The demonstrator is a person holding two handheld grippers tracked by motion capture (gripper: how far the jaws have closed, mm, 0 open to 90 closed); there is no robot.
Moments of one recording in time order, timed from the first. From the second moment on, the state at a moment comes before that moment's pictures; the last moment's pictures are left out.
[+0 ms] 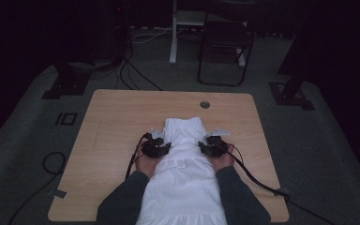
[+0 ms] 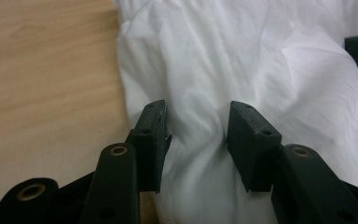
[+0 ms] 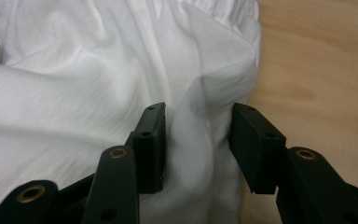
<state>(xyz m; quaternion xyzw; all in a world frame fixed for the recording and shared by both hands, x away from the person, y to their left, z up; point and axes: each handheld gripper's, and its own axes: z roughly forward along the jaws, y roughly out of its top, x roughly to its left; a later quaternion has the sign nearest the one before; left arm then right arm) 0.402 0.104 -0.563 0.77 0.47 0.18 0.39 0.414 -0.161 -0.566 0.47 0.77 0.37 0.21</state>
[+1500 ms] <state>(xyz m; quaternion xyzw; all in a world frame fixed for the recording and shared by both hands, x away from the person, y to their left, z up) 0.421 0.097 -0.560 0.78 0.47 0.17 0.38 0.426 -0.157 -0.549 0.47 0.79 0.36 0.16</state>
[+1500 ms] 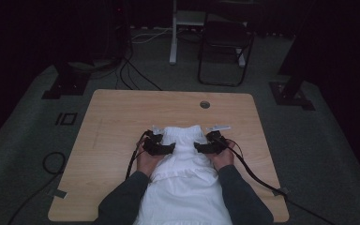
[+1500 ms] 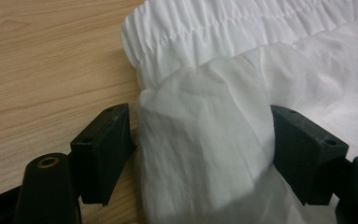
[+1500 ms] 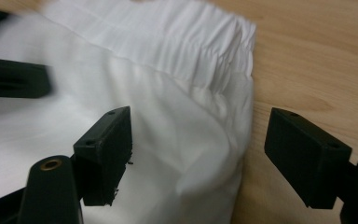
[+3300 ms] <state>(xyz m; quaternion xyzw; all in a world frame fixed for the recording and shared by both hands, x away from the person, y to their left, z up) 0.424 0.094 -0.367 0.76 0.32 0.25 0.50 0.432 -0.184 -0.380 0.36 0.75 0.51 0.23</state>
